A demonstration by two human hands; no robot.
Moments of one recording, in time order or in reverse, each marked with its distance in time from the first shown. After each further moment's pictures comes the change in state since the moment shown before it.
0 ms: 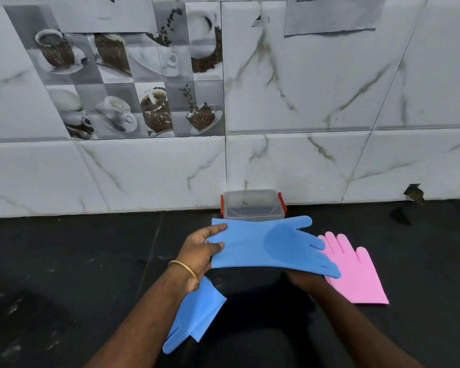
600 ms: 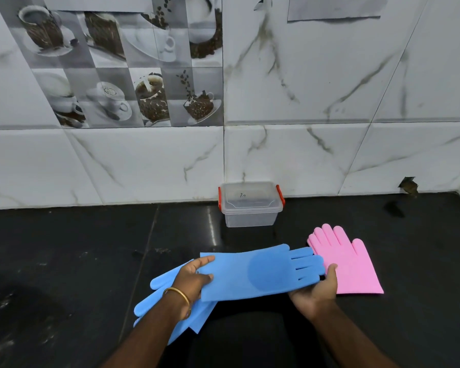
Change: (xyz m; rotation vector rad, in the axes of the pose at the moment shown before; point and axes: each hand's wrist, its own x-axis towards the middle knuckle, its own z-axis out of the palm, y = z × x) left_hand 0.008 -0.091 -0.047 0.073 0.080 -0.209; right_hand -0.001 0.051 0.005 1.633 -0.313 0.360
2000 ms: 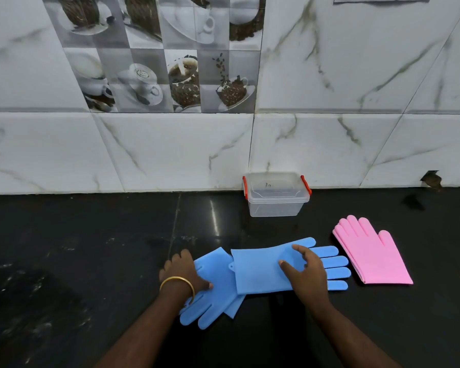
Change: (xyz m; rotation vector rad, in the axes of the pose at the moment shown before) left_hand 0.003 0.009 -0.090 1.393 0.300 0.013; right_hand -0.023 0.090 0.023 -1.505 0.065 -0.760
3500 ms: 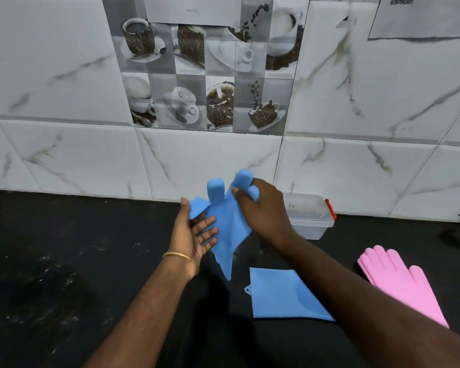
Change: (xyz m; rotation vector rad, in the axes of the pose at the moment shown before) left_hand -0.020 0.012 -0.113 -1.883 -0.046 -0.024; right_hand 0.011 -0.228 0.046 0.057 -0.179 -0.584
